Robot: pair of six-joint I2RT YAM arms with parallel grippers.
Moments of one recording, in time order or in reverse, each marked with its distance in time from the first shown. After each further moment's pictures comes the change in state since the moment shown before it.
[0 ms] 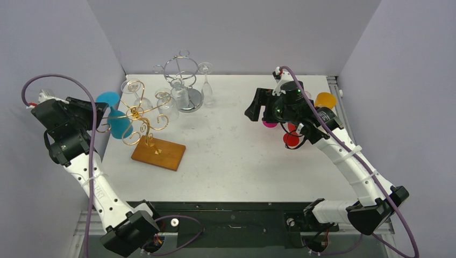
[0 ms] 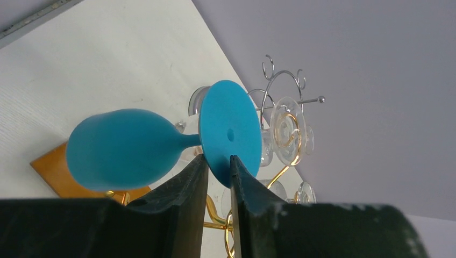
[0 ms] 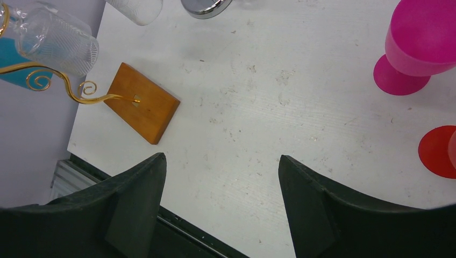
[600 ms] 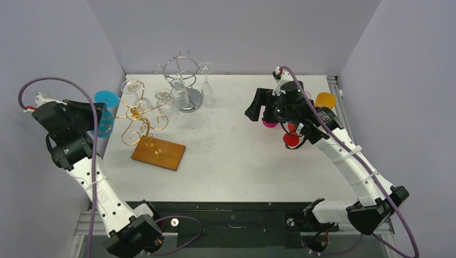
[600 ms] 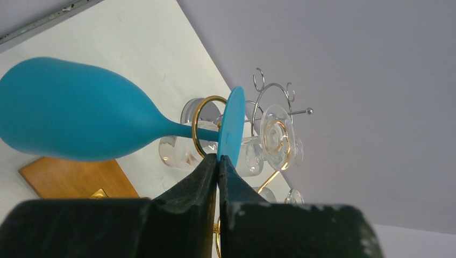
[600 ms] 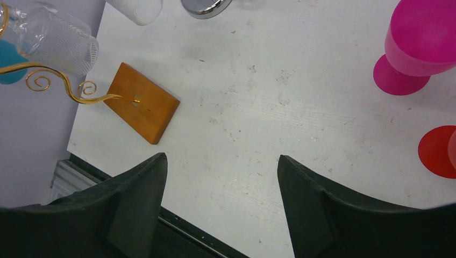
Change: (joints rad) left arm 0.000 -0.043 -0.045 0.055 -0.032 -0.060; right arm 0.000 0.000 0.000 0.000 0.001 0.000
